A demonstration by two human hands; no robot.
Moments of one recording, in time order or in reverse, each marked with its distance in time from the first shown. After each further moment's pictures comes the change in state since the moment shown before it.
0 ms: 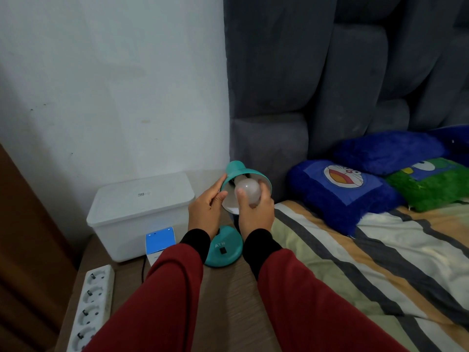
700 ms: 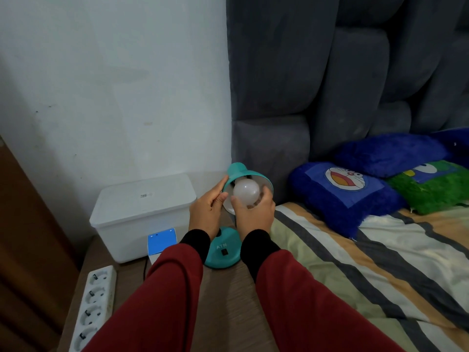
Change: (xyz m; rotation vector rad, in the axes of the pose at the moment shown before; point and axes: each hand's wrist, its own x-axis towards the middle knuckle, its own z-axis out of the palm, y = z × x) left_hand 0.001 0.001 -0.006 0.008 -0.024 0.010; right_hand -0.002 -0.005 0.006 -0.010 0.020 0.080
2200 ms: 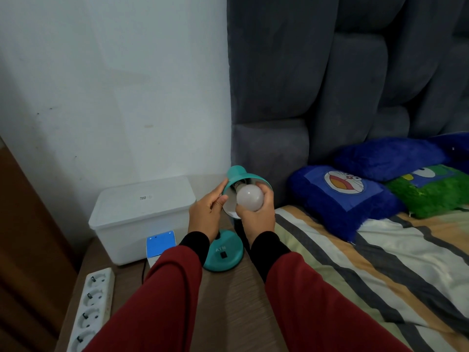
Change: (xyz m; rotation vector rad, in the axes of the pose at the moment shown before) left_hand 0.002 -0.003 0.002 0.004 -0.006 -0.001; right_hand 0.009 0.005 -0.011 0.227 -0.145 -0.097
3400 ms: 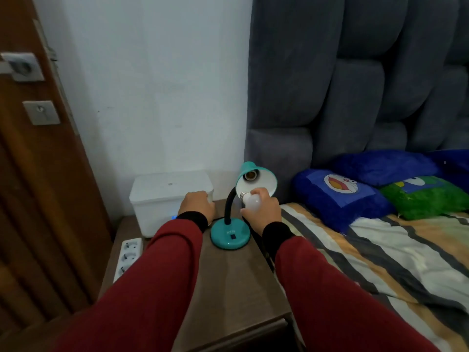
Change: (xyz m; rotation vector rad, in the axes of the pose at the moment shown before) left_hand -0.044 0.039 -0.071 0.767 -0.128 -0.304; right_hand -0.059 -0.050 -0.024 -0.751 -0.251 0.025
